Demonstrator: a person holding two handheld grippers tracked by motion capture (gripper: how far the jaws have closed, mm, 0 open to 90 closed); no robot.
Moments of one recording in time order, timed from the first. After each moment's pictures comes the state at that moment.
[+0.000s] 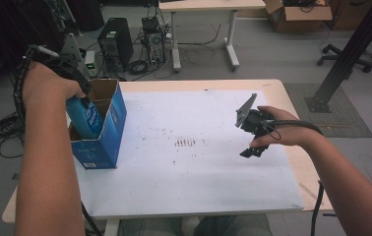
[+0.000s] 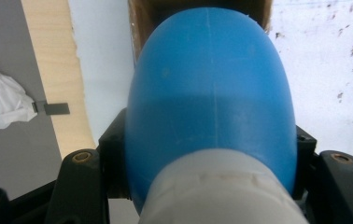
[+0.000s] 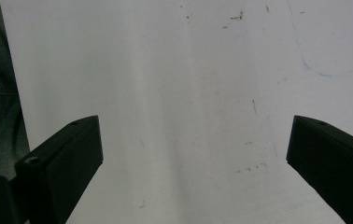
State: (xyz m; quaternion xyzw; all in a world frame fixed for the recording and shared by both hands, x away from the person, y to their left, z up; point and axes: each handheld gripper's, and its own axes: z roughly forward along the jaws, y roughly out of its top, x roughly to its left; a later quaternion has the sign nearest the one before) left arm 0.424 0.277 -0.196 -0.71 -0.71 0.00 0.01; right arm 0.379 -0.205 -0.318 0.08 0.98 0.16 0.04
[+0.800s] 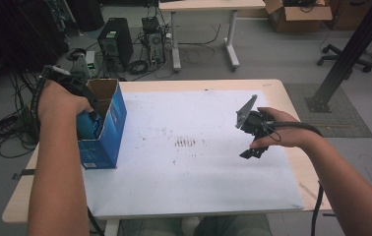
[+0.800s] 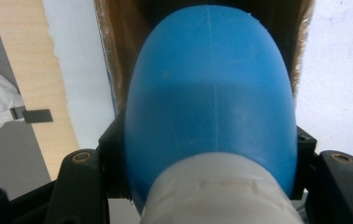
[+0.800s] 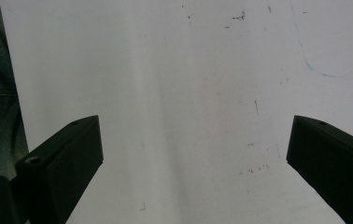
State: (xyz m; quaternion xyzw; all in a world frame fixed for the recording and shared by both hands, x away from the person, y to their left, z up) left arm 0.429 0.276 -0.248 -0.71 -0.71 0.01 0.02; right arm 0.378 -0.206 -0.322 0.08 0.98 0.16 0.04
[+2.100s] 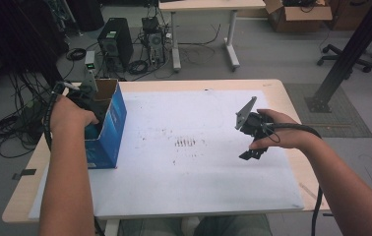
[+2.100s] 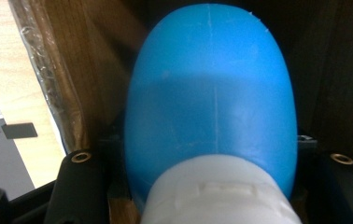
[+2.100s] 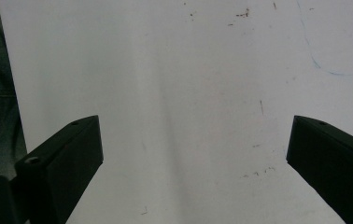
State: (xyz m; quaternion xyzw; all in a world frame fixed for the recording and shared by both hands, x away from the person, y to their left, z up) left arm 0.435 0.276 -0.297 -0.72 -0.70 0.01 0.03; right arm 0.379 -0.207 -0.329 0.08 0.98 0.17 0.03
